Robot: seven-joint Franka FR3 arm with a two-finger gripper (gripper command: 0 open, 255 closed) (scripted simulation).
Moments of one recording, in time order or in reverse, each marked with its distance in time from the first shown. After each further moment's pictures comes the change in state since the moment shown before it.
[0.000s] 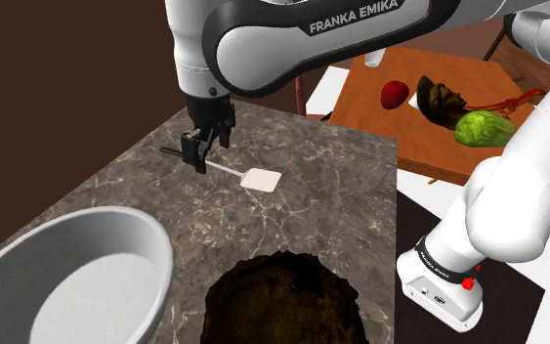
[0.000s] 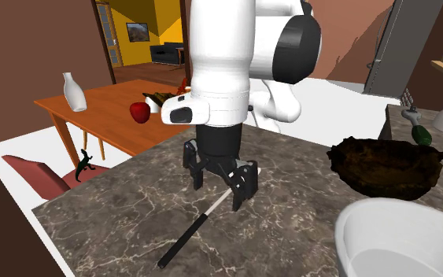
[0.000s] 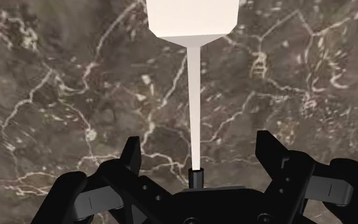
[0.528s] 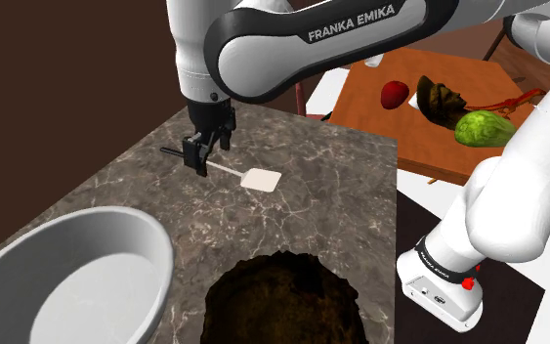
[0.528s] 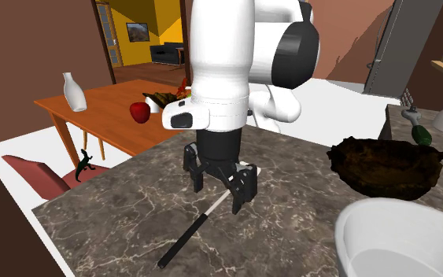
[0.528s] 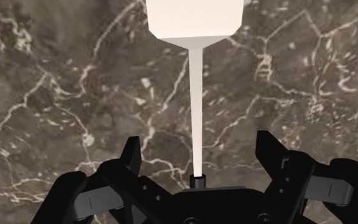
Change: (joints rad) arm 0.000 0.001 -0.001 -0.019 -0.001 0.021 0.000
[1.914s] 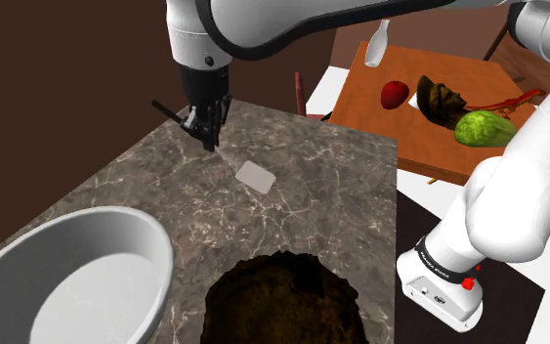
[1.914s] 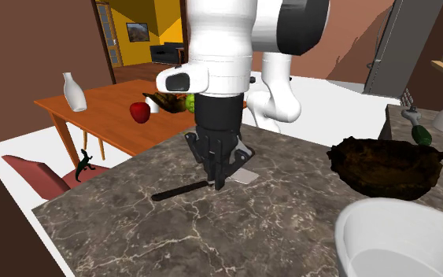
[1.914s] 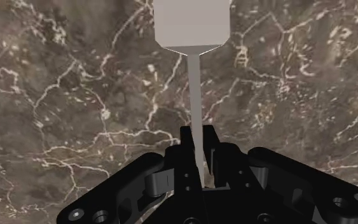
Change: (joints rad) arm 0.000 -0.013 0.001 0.120 0.008 -0.131 -0.006
